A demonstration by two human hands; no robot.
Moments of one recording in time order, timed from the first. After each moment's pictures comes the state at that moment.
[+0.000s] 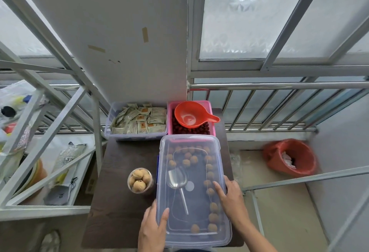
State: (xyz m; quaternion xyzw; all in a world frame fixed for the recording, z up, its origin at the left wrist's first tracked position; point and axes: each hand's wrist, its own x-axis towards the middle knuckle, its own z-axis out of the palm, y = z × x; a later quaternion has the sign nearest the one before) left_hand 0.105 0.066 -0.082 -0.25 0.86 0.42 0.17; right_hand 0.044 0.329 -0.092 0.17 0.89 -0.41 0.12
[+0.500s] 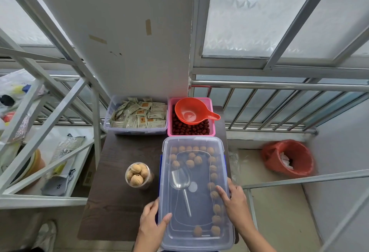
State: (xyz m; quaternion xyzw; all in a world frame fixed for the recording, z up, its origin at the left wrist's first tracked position) left_hand 0.110 0.062 -0.096 -0.22 0.85 0.40 0.25; right_hand 0.060 0.352 -0.109 0.19 0.90 -0.36 0.15
